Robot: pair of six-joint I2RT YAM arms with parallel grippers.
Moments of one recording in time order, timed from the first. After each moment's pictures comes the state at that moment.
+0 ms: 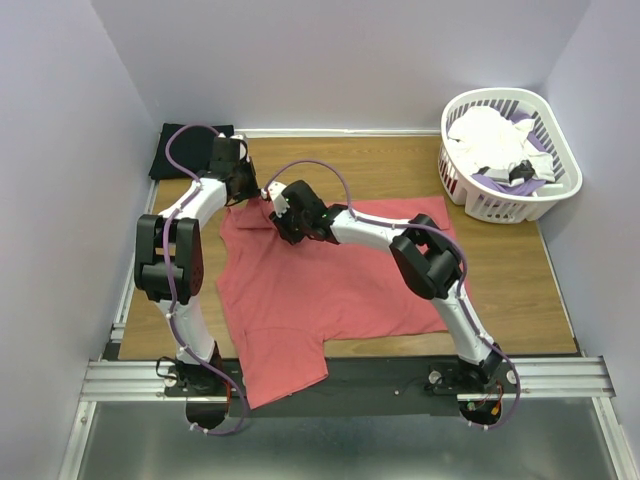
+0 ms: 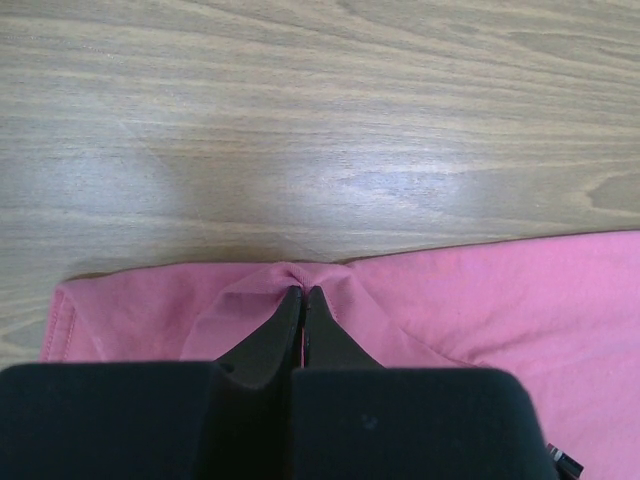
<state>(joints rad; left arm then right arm) -0.10 1.87 1.36 -0.28 0.14 -0.34 0.85 2.31 1.73 -0.14 -0.09 -0.09</state>
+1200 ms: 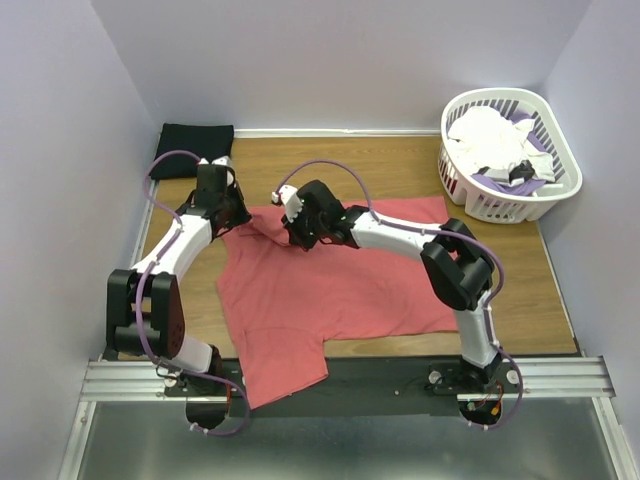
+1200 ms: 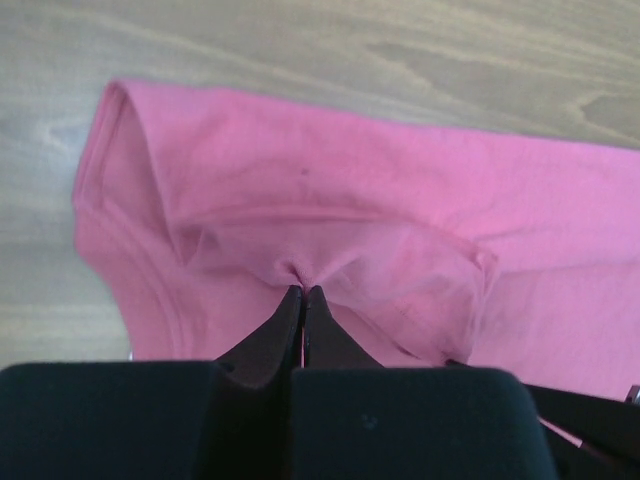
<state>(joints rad) -0.10 1.49 1.02 -0.29 0.10 -0.42 0.85 2.07 1.52 -0.16 -0.20 -0.10</state>
